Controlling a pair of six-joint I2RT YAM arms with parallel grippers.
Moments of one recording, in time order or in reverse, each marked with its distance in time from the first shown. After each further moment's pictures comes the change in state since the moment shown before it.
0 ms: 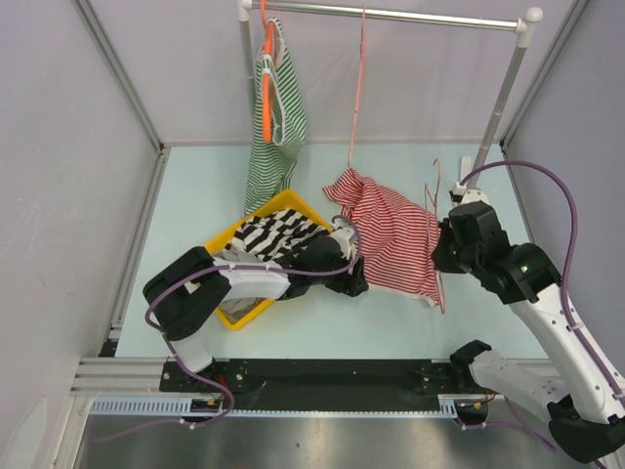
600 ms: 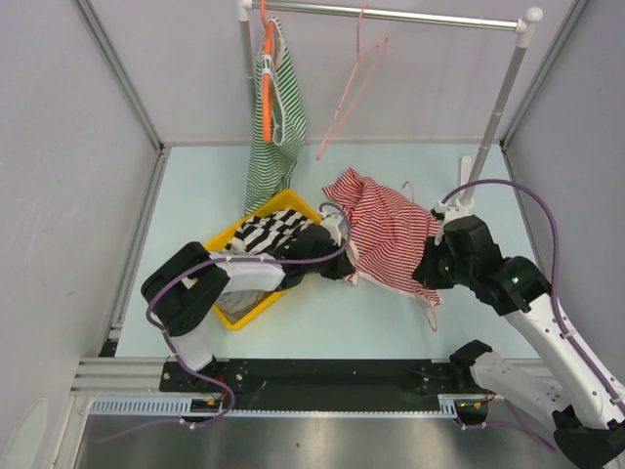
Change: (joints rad) left arm 0.066 0.026 0.003 0.056 0.030 -0.055; right arm 0.012 -0.070 -0.146 0.076 -0.216 -0.019
